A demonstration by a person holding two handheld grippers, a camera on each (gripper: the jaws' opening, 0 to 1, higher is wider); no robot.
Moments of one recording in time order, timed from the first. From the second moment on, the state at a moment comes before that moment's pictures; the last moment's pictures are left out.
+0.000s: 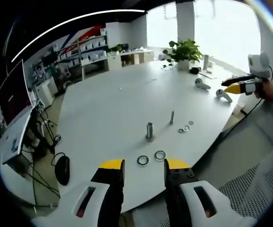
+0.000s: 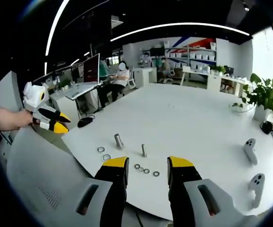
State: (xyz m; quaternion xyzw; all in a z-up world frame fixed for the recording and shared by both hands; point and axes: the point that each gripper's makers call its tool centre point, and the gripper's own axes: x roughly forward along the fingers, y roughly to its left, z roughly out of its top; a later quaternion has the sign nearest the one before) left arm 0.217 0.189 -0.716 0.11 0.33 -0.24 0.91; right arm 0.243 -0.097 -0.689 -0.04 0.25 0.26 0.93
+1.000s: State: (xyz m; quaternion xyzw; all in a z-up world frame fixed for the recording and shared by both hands) left arm 0.219 0.192 -0.717 0.11 0.33 -0.24 0.91; right arm 0.242 -0.096 -0.692 -0.05 0.26 0.26 0.93
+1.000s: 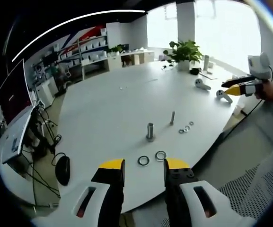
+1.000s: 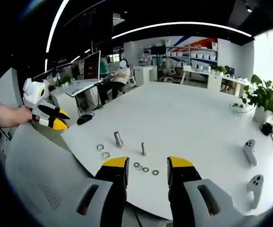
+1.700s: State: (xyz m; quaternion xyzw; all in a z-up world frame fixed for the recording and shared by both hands) left arm 0.217 0.197 -0.719 0.10 0.34 -0.23 0.91; right arm 0.241 -0.096 -0.692 -0.04 0.26 0.26 0.93
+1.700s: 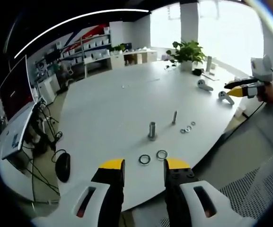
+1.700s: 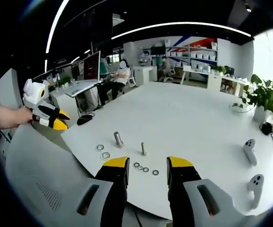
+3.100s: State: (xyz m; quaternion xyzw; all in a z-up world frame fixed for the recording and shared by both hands) left arm 0.215 0.206 -0.728 0.13 0.37 -0.20 0.90; right arm 0.239 -0.094 -0.693 -0.02 0.26 0.27 0.92
